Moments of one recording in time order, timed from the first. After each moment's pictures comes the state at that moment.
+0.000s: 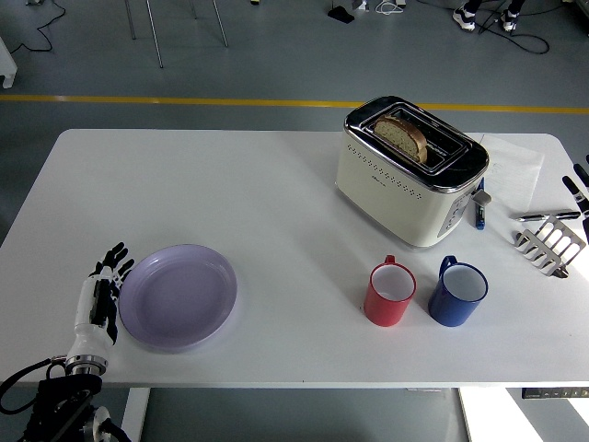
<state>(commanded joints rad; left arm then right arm) -0.08 0.05 -1.25 -0.91 0.94 0.20 -0.54 0.18 -0.23 1.61 1.19 -0.43 0.04 0.12</state>
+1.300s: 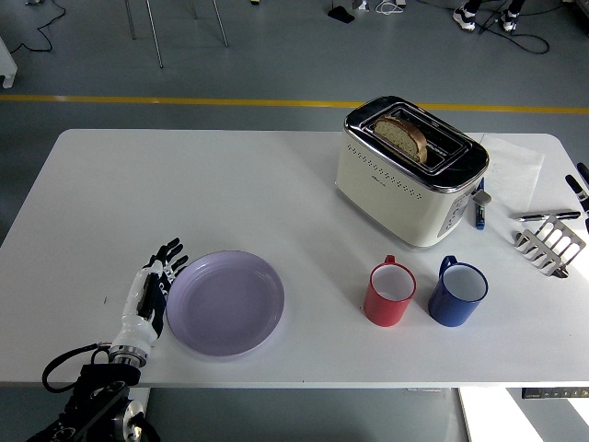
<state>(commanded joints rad) -0.16 0.03 -1.06 -0.89 0.86 0.16 -0.53 0.18 -0.22 1.61 1.19 -0.43 0.04 0.12</state>
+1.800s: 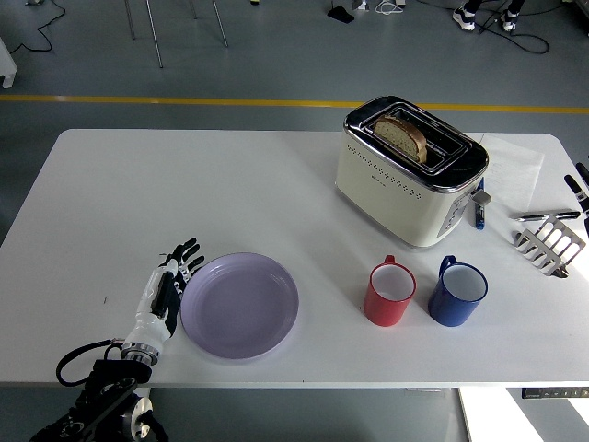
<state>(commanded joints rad) -0.20 0.03 -0.99 -0.88 0.81 0.14 -0.52 0.18 -0.22 1.62 1.19 -0.43 0.04 0.12</state>
